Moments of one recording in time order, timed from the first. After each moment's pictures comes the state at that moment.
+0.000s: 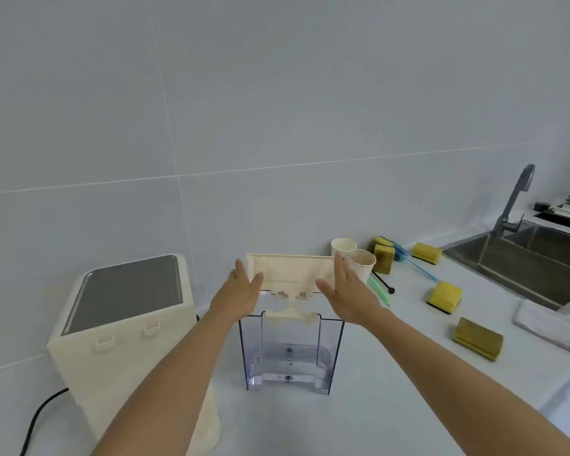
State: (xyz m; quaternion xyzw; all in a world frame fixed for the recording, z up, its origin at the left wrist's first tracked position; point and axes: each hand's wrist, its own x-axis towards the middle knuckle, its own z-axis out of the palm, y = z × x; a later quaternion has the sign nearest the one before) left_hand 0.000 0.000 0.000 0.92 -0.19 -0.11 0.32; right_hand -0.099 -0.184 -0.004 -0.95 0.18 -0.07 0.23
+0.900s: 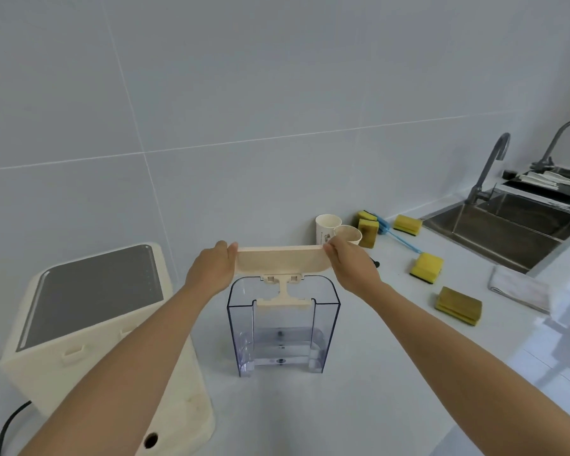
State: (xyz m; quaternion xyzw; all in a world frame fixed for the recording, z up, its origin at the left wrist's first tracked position) left_hand 0.050 -0.004 -0.004 0.93 -0.22 -0.01 0.29; right_hand -0.084 -0.202 -0.001 -0.94 0.21 -0.18 0.19
